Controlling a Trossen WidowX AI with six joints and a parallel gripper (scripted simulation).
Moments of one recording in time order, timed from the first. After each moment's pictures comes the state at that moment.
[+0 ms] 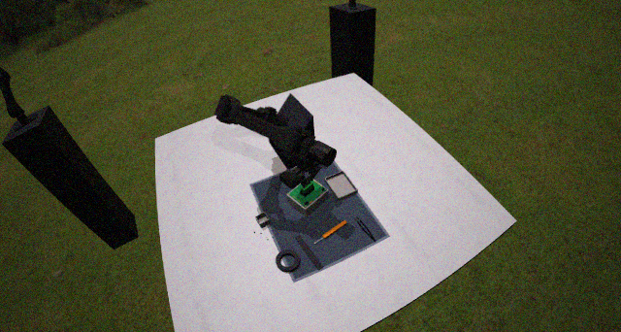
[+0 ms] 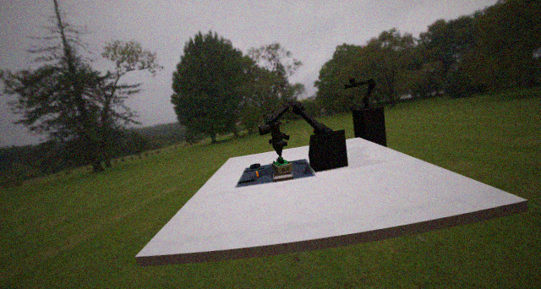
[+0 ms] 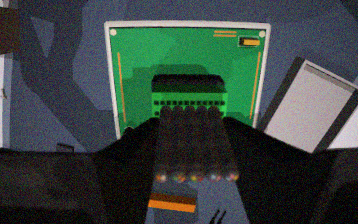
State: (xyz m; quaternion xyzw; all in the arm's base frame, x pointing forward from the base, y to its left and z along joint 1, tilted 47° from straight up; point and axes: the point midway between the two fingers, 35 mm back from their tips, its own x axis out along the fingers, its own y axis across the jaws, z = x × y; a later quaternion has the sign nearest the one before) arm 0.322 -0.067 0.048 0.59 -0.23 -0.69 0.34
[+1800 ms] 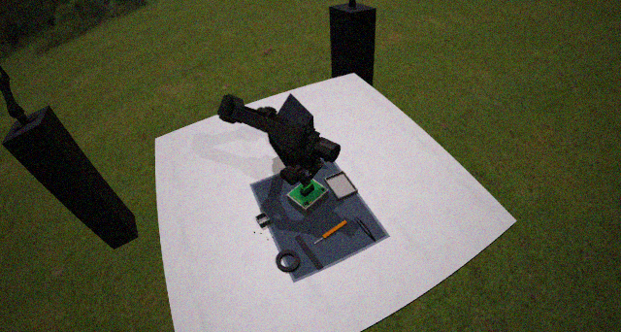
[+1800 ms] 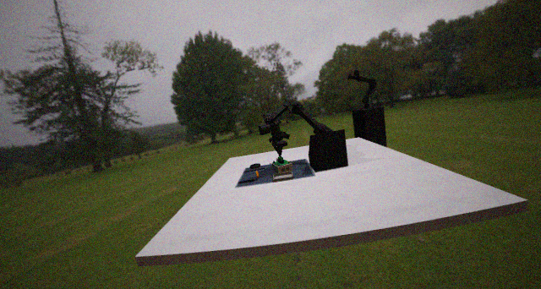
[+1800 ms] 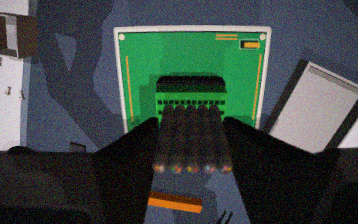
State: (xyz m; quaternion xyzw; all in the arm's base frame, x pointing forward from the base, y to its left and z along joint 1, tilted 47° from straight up) arm 0.322 -0.060 0.053 0.58 -0.26 -0.69 0.35
